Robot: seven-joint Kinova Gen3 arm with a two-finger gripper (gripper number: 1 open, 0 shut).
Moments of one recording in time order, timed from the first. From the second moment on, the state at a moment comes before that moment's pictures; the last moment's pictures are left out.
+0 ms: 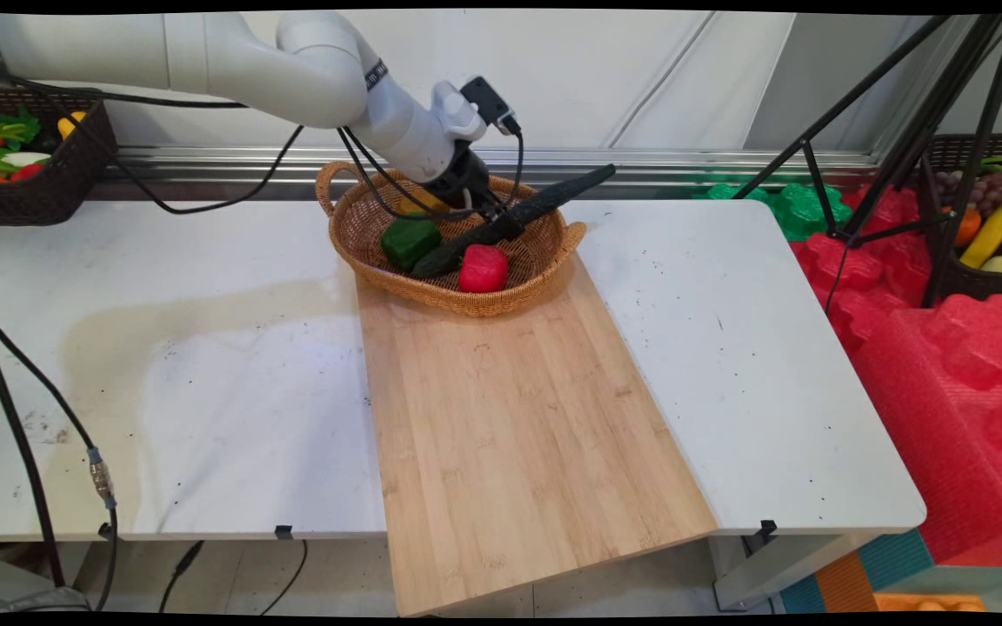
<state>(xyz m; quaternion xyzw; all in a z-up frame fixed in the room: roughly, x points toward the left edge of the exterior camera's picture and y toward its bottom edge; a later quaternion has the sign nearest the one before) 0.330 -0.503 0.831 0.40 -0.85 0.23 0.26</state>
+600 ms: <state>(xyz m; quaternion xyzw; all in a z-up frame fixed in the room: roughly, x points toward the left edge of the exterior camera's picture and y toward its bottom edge) 0.323 -0.506 0.818 0.41 -0.85 0.22 0.26</state>
